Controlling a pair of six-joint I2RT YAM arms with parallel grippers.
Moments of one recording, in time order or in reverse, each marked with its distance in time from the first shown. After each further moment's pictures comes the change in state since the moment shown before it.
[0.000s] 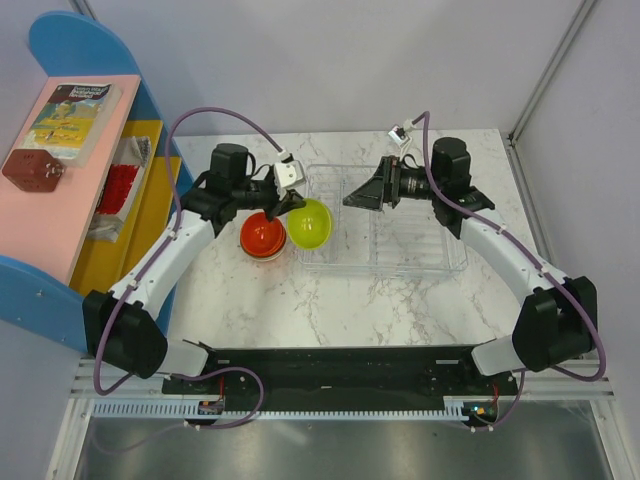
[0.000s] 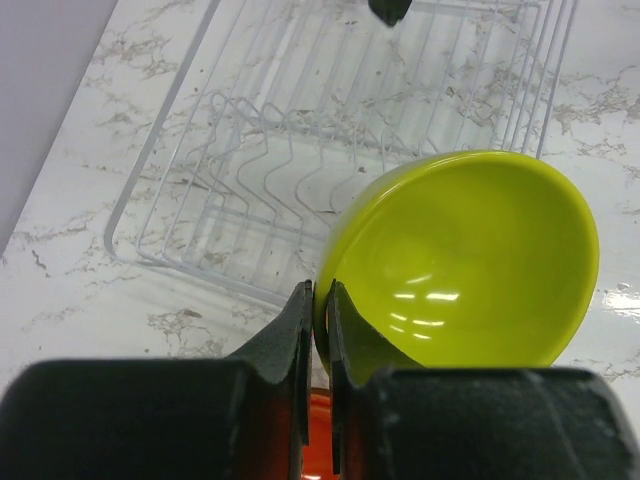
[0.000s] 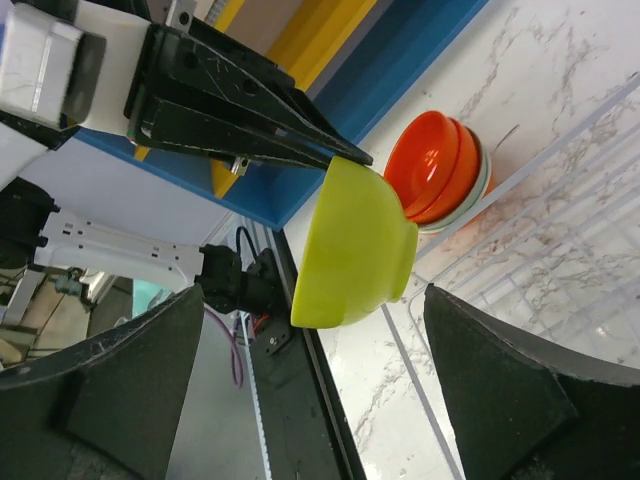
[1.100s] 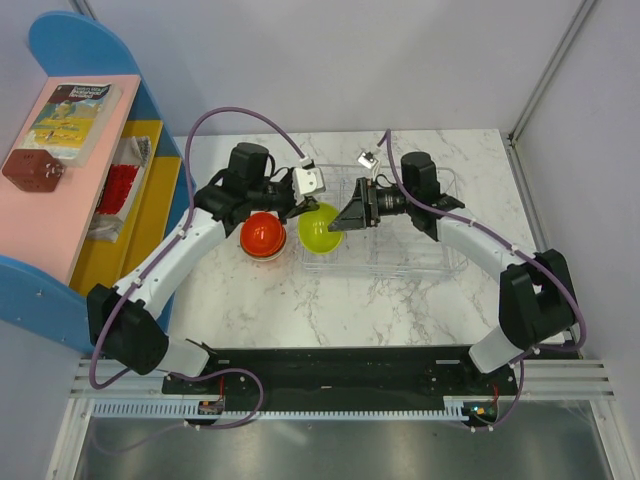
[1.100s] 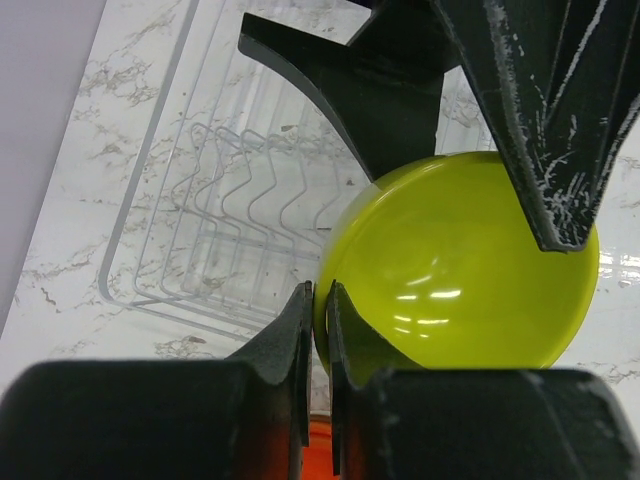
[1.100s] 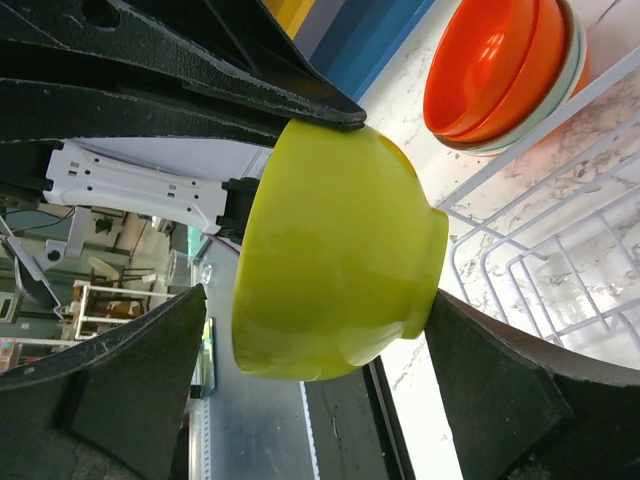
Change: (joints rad) left arm -0.127 0.029 0.071 -0.051 -0.086 0.054; right arm 0.100 0.138 -0.050 -0.005 -0.101 0.007
